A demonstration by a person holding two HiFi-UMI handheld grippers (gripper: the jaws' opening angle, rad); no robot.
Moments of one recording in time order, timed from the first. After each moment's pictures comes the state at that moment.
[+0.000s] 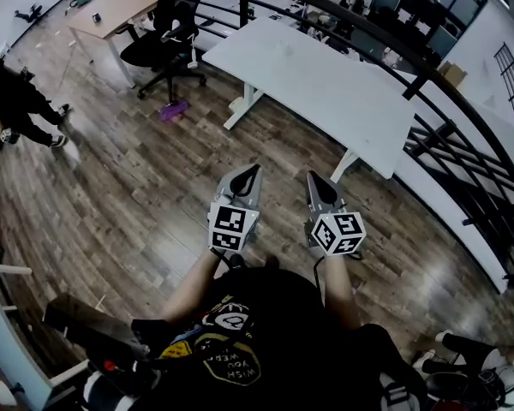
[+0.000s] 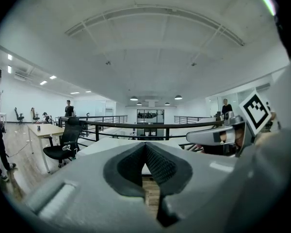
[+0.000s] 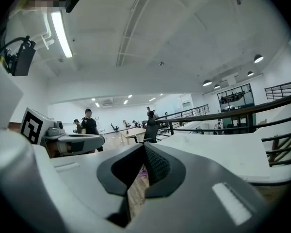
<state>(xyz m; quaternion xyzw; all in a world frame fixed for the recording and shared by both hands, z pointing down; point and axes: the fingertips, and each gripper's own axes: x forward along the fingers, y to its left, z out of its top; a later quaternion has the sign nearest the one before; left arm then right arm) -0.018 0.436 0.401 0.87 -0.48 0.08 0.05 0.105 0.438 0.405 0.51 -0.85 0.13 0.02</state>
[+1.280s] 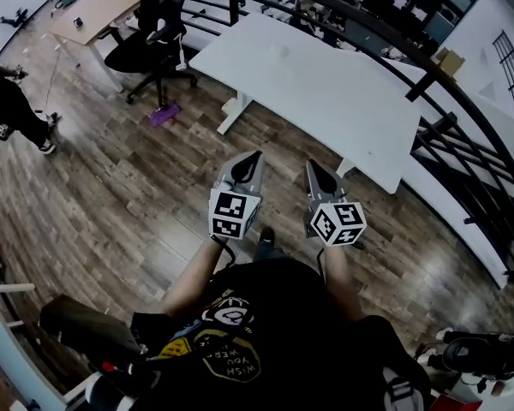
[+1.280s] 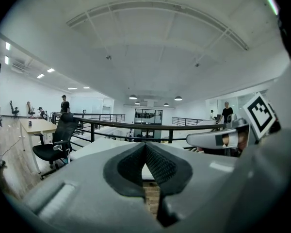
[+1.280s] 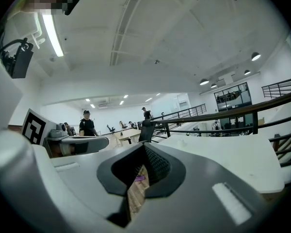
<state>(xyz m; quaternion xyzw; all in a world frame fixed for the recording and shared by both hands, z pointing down) -0.005 0.273 0.415 0.88 -0.47 0.06 0.07 0.108 0.285 0.416 0.52 -0.84 0.14 0.01</state>
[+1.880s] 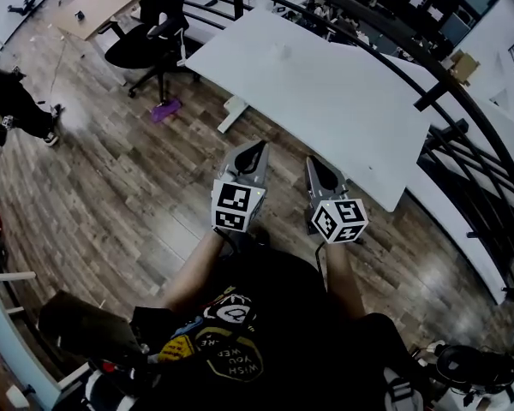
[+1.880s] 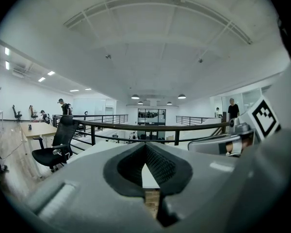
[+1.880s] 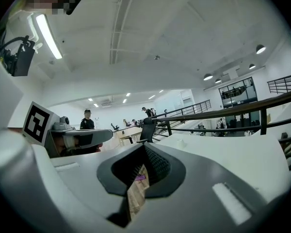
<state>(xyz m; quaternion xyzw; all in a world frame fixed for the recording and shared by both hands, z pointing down) 0.055 0.181 0.412 0.87 -0.48 0.08 0.06 0.158 0.198 0.430 0.49 -0.86 0.15 0.02</state>
